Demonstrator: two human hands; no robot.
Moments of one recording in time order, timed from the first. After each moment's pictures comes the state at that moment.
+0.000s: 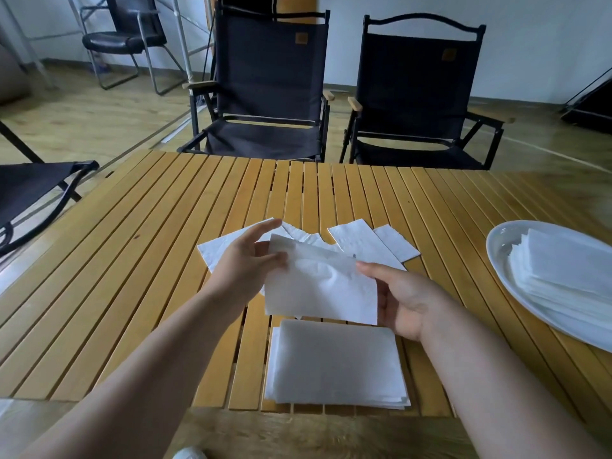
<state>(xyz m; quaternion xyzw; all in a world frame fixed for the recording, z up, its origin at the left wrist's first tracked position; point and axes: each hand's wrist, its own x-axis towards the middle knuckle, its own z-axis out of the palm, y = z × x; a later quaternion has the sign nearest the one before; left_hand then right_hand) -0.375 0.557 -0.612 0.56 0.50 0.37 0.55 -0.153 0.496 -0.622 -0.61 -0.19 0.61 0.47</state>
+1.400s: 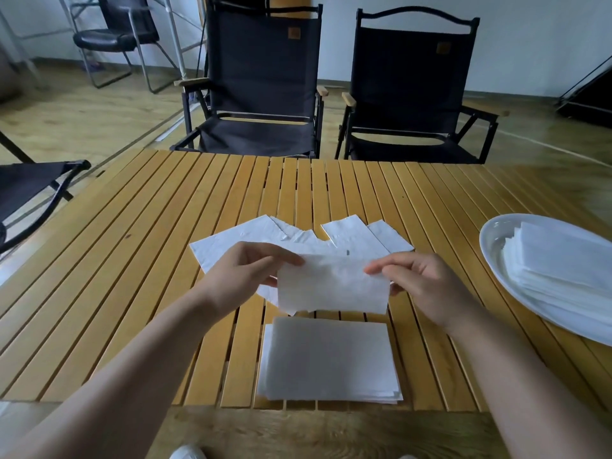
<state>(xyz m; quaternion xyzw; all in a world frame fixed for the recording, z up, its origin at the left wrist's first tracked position) -0.381 0.548 -0.605 0.69 0.41 0.28 0.53 -0.116 0.466 -0.609 -0.65 -0.55 0.34 0.40</state>
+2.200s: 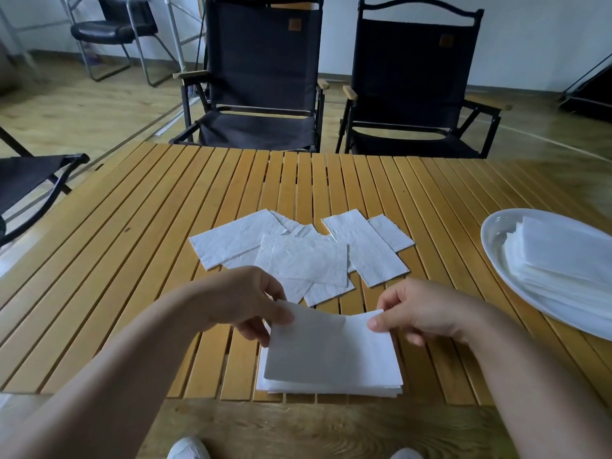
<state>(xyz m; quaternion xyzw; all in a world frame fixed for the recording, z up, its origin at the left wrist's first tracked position) -0.385 0.541 -0.599 0.69 0.48 -0.04 0.54 -0.118 0.459 -0.599 -0.69 -0.52 0.50 0.09</state>
